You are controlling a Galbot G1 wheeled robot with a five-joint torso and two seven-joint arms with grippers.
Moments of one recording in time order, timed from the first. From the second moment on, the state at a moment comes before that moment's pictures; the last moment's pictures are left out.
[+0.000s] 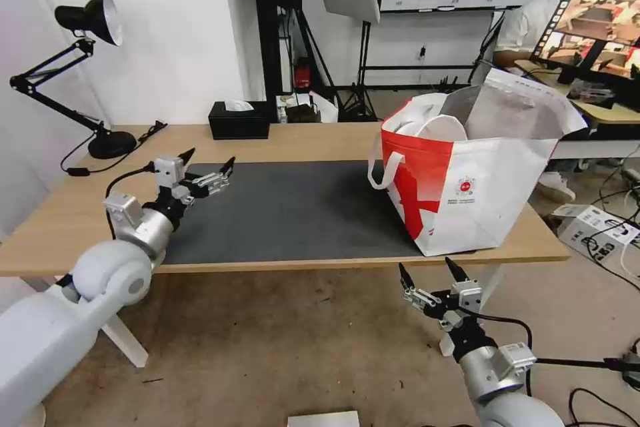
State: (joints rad) left arm 1.06 -0.63 -0.30 -1.96 -0.89 -0.07 -0.28; right arm -1.64 0.96 0.34 2.16 0.45 0.12 0.26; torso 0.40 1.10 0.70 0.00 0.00
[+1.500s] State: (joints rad) left arm 1.76 -1.13 -0.57 -2.09 -0.42 -0.22 -0.22; right arm -1.64 0.96 0.34 2.16 0.45 0.12 0.26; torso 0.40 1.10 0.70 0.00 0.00
